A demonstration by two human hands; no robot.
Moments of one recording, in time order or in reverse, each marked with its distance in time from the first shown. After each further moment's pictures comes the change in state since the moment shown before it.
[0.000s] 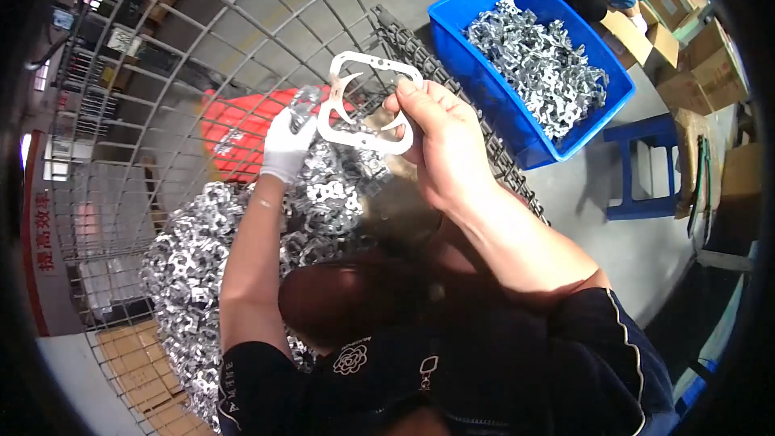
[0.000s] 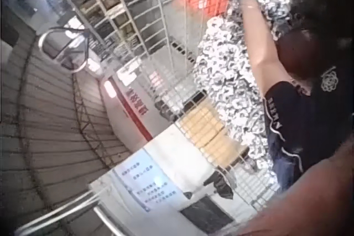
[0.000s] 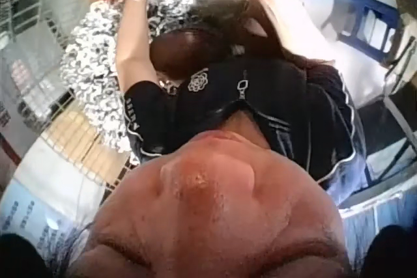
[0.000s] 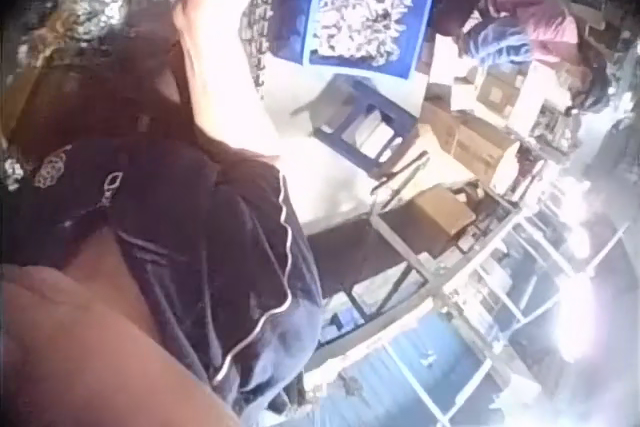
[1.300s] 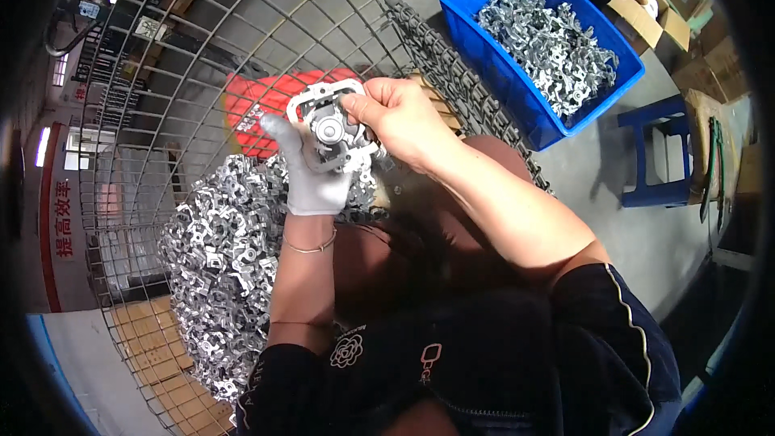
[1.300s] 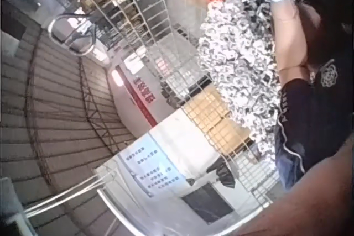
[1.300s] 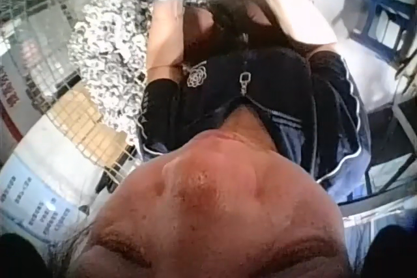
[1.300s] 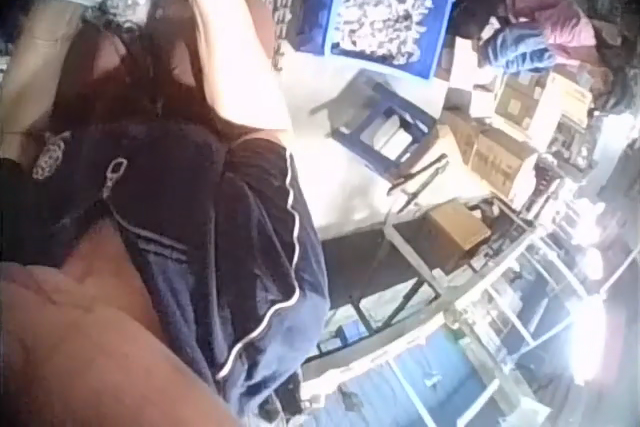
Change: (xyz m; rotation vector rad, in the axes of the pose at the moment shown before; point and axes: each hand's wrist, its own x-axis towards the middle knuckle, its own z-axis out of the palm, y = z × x) left_hand -0.094 0.161 -0.028 -1.544 -0.158 -0.212; right_hand -0.013 0.024 -0.012 -0.476 -0.310 0.004
